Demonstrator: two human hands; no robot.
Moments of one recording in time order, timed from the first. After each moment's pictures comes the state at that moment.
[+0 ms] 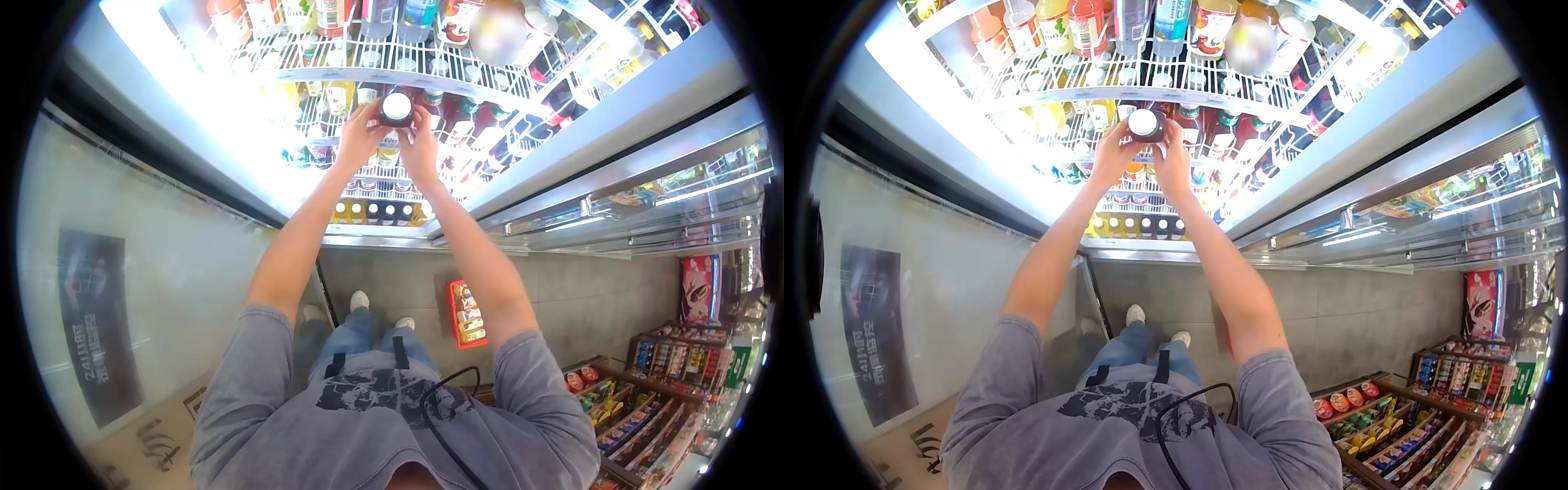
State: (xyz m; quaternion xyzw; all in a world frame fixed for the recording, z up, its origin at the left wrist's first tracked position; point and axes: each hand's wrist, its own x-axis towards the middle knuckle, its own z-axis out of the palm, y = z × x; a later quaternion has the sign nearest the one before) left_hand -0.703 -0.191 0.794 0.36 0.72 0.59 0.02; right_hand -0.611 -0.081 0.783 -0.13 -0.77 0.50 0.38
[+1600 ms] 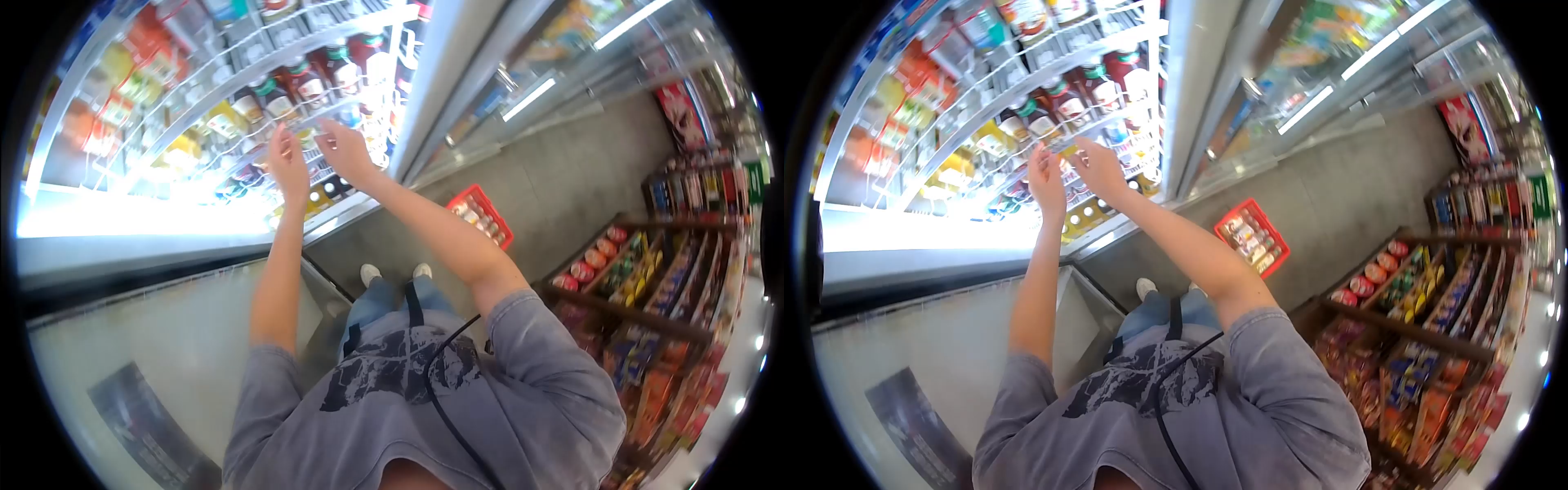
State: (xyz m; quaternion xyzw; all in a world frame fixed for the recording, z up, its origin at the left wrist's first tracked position) left_hand -0.632 -0.175 0.729 0.29 0.68 0.67 0.06; right_hand -0.527 -0.095 0.750 -0.25 -0.74 0.45 0.43
